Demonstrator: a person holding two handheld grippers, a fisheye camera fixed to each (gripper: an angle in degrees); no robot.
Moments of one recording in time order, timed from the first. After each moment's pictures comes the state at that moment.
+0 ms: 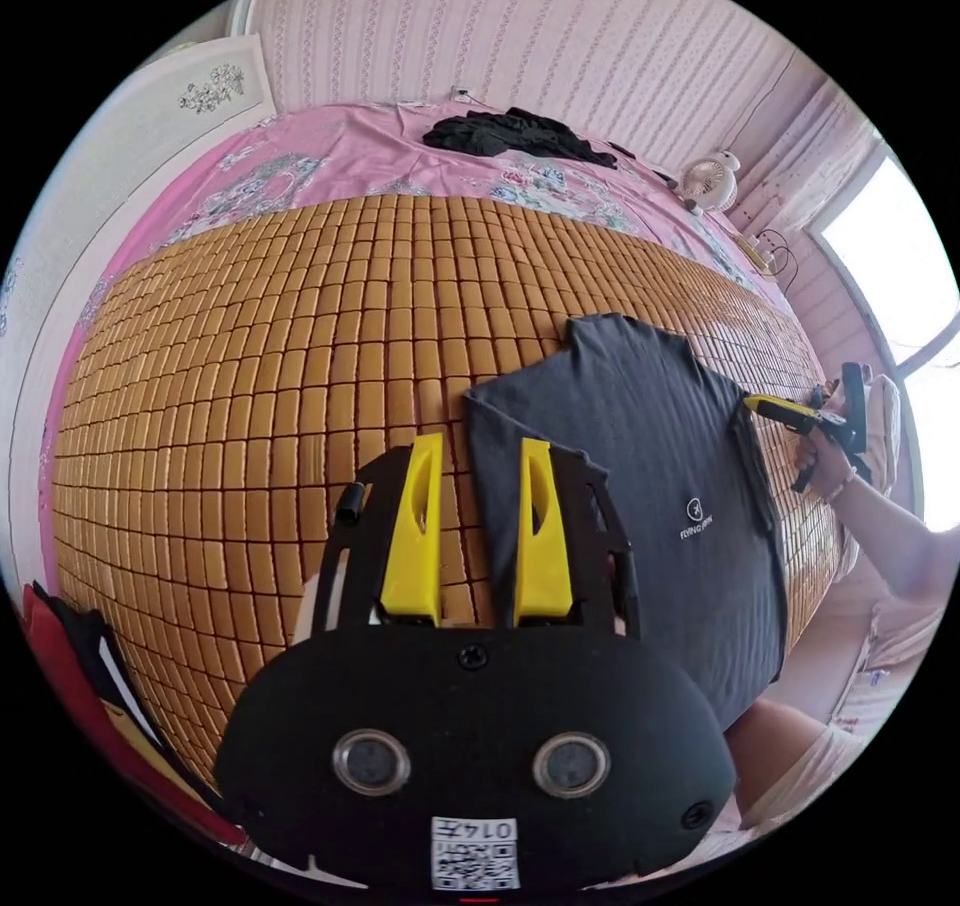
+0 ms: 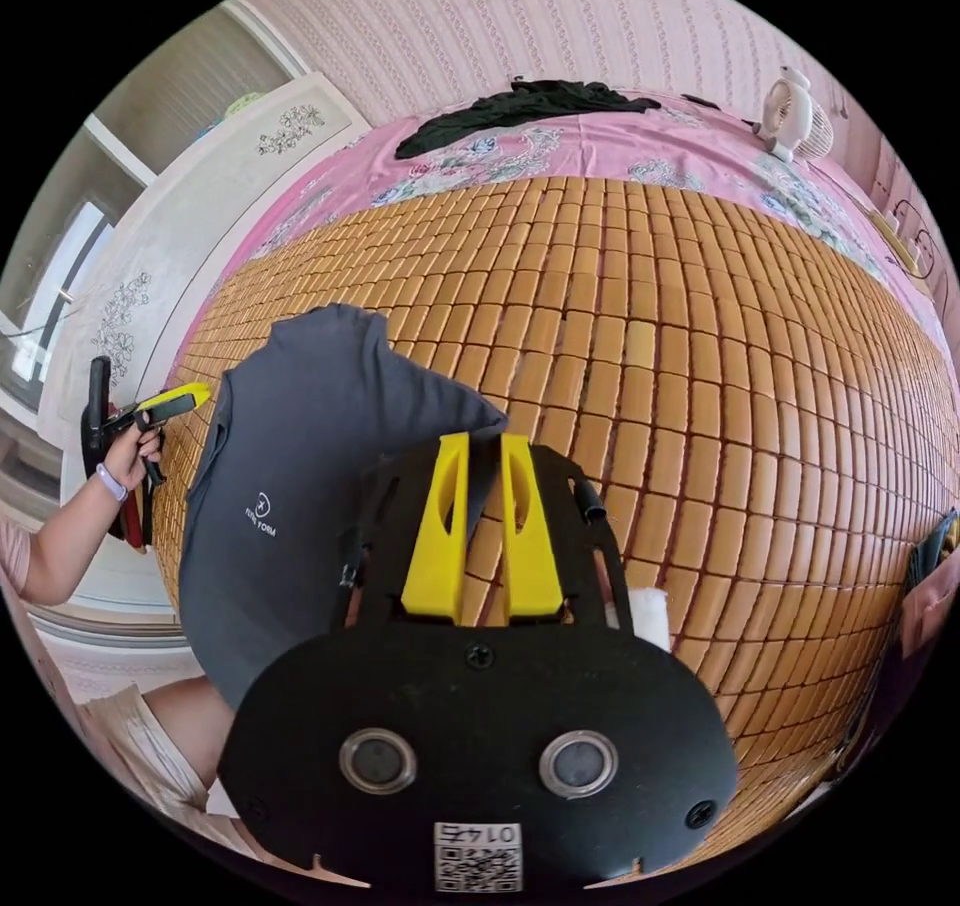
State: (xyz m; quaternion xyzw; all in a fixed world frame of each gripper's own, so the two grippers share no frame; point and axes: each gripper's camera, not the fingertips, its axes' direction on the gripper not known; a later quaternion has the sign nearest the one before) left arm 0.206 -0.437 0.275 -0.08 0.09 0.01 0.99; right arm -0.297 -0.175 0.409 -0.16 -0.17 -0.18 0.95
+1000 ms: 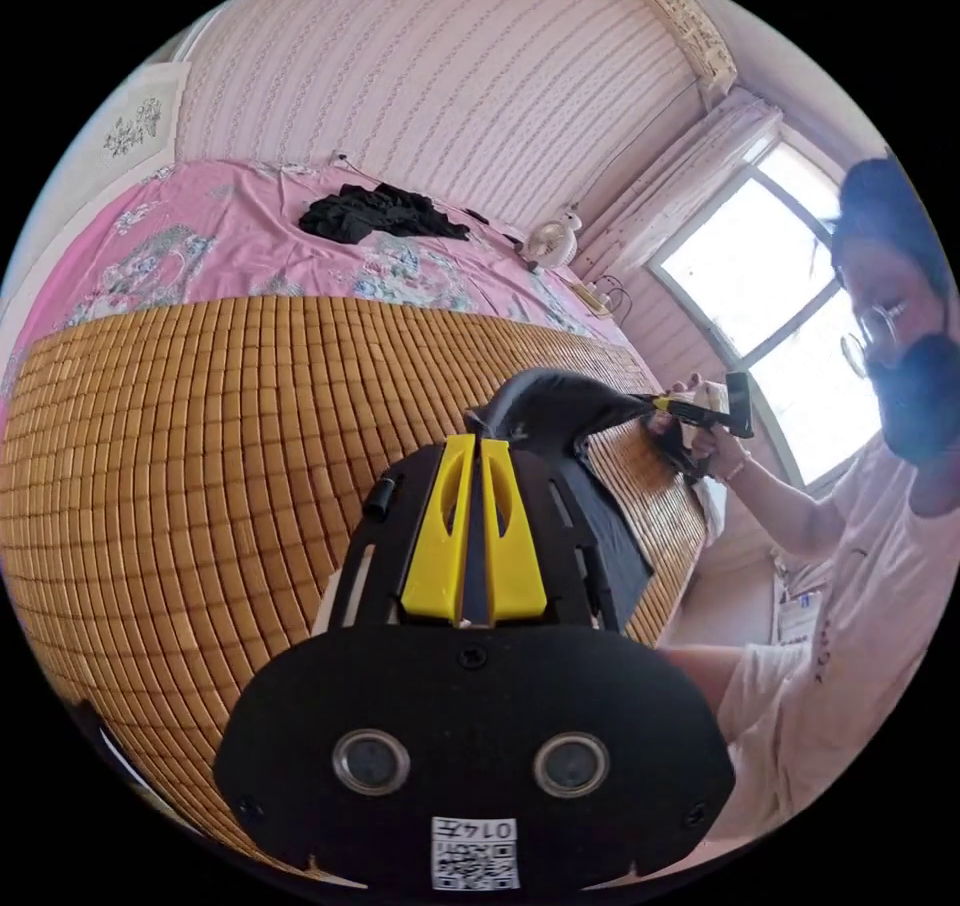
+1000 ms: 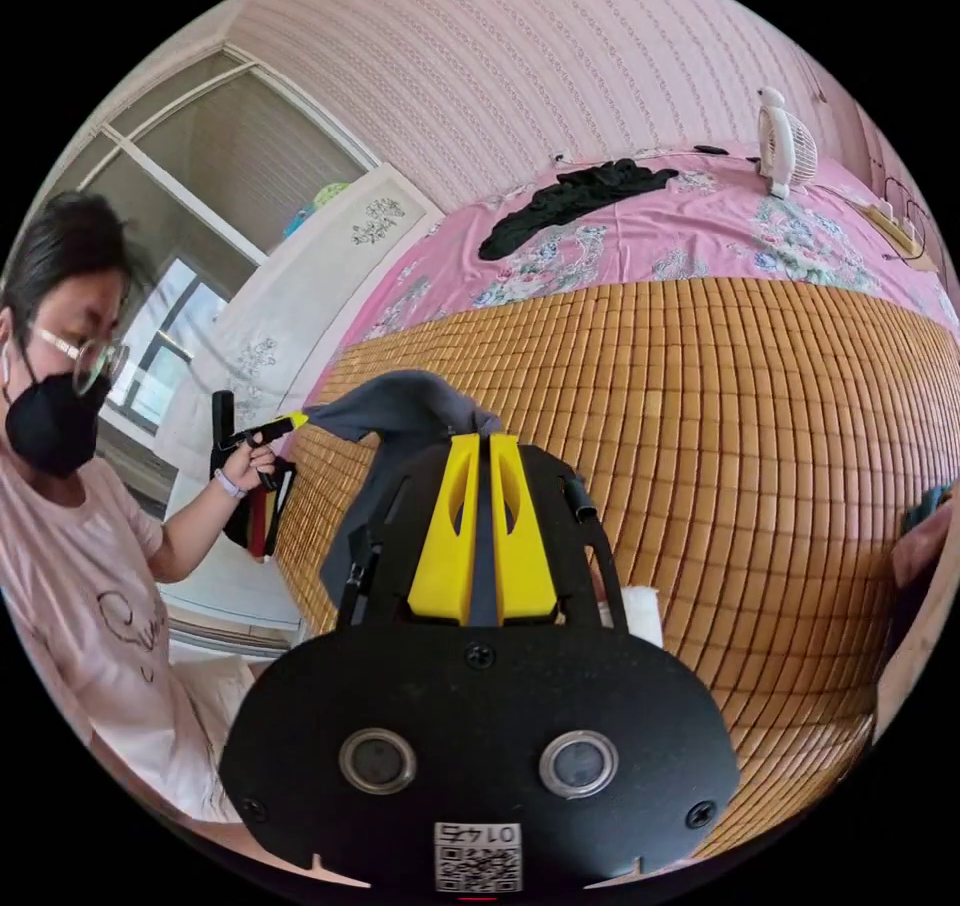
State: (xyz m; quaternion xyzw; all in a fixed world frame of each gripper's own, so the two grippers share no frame) left arm 0.116 -0.353 0.156 -0.02 0.31 0.05 0.95; right arm -0.255 -0.162 0.268 -0.09 -0.30 -0.12 0.94
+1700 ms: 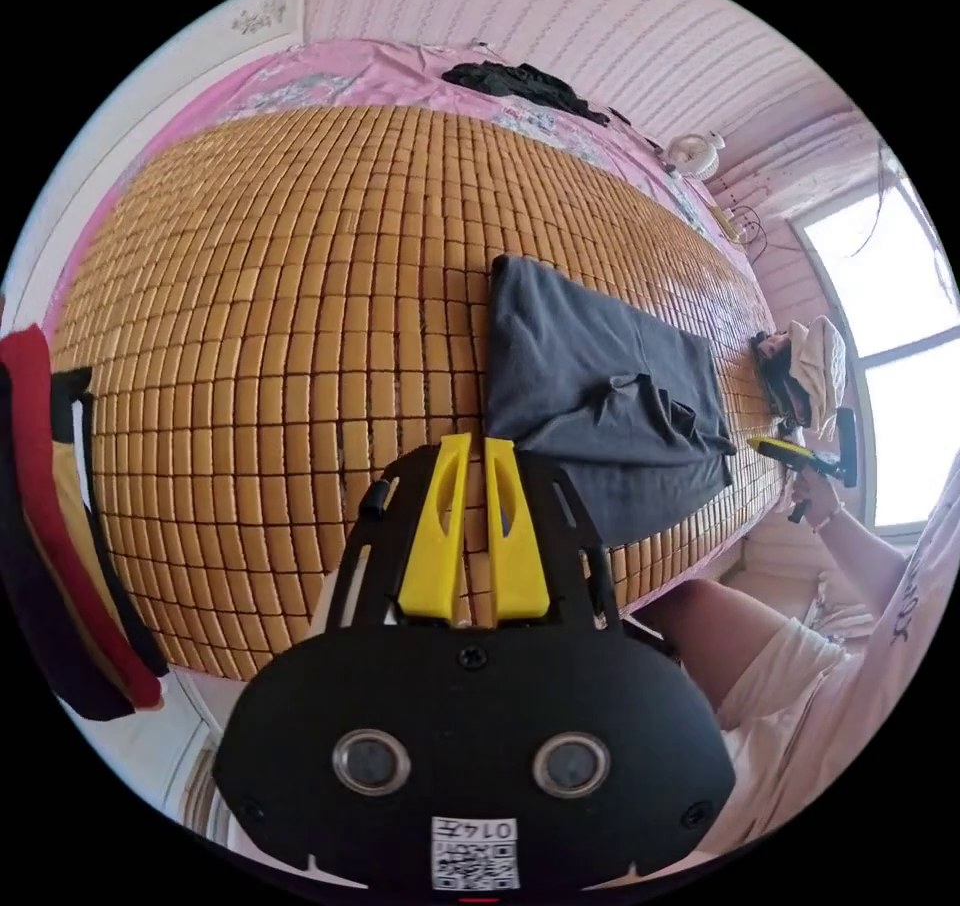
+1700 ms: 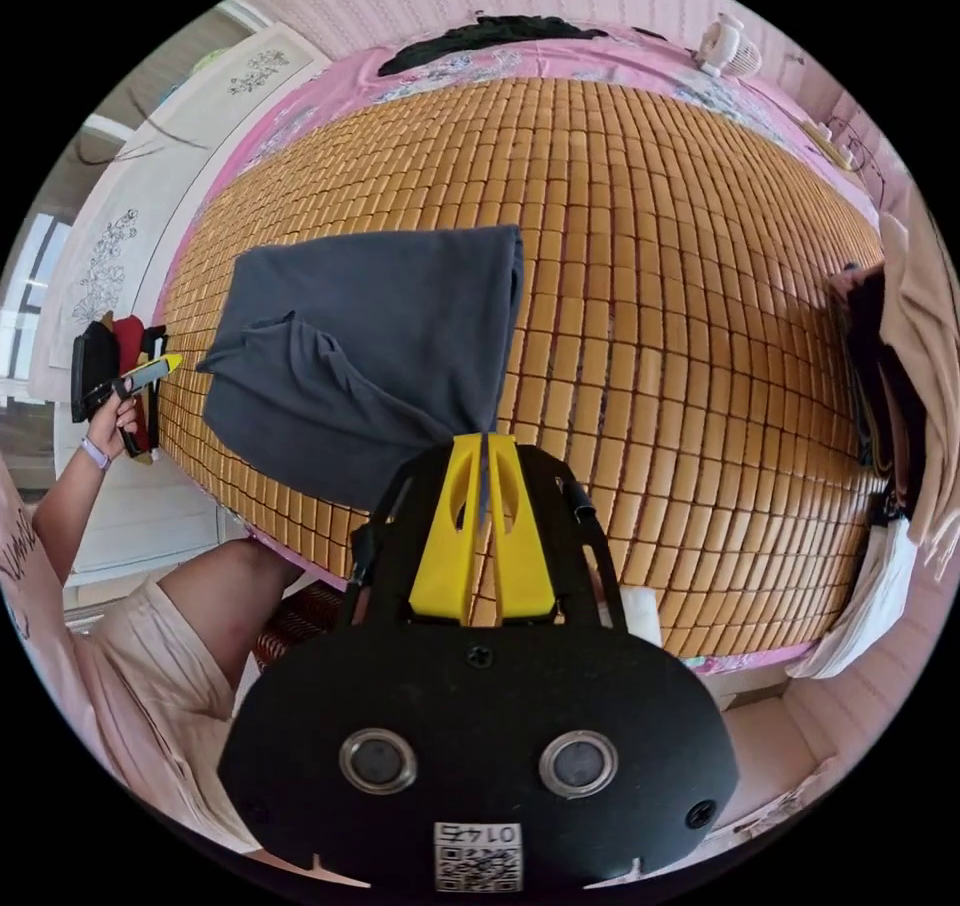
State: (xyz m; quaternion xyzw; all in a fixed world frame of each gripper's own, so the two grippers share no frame) left arm 0.146 -0.234 0.149 -0.16 0.15 0.01 0.98; right arm -0.327 -0.020 0.286 -0.23 -0.10 -0.17 0.95
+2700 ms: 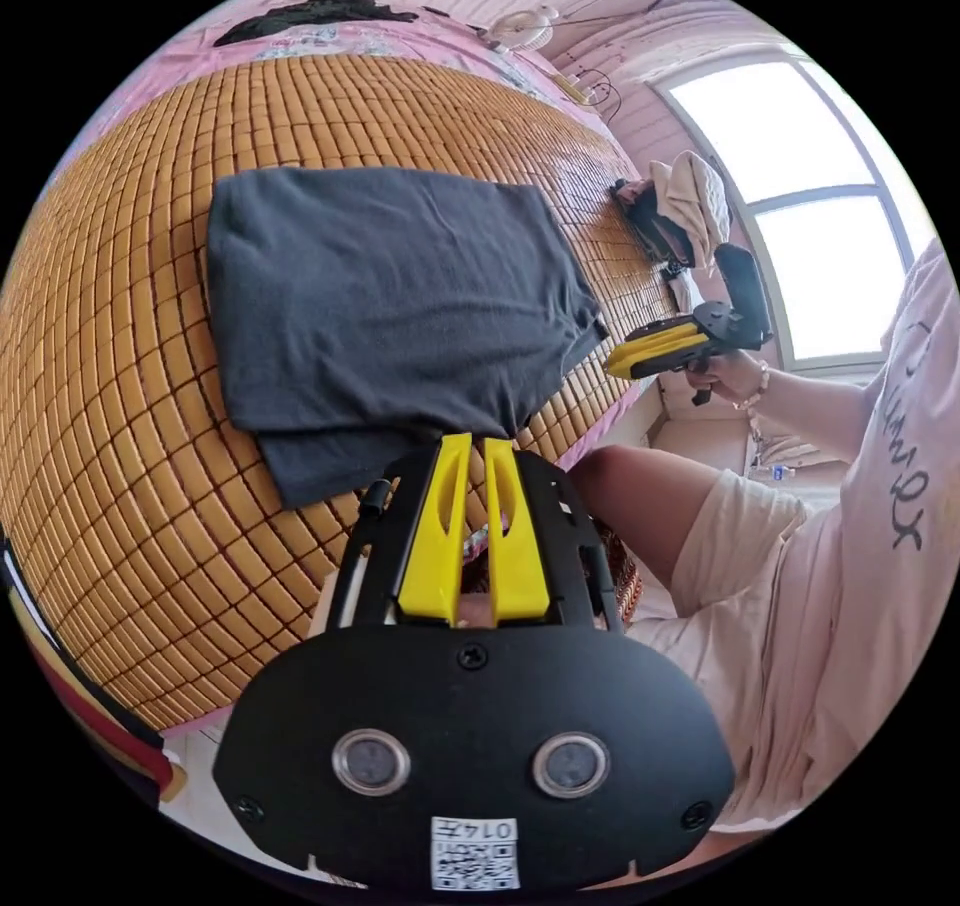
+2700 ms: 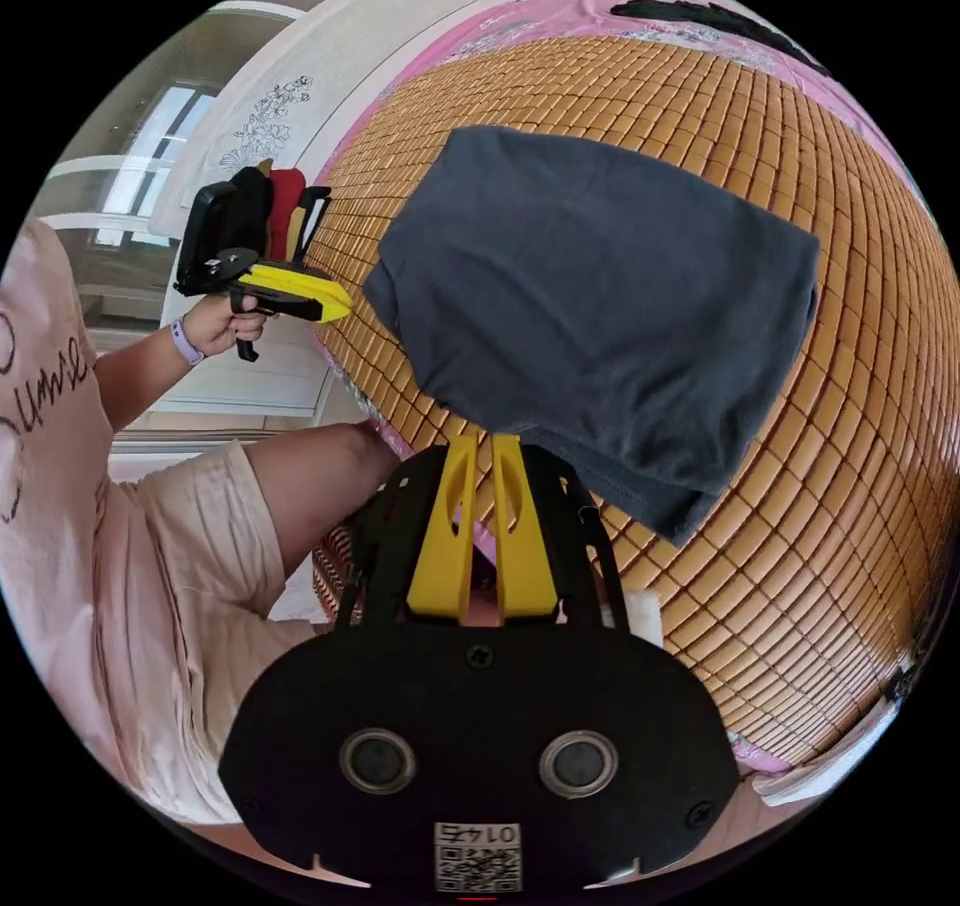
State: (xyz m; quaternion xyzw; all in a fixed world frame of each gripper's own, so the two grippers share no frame) left arm 0.356 -0.218 0.126 -0.24 0.29 0.17 0.91; right arm -0.499 0.055 0.303 -0.32 -0.24 -0.31 0.86
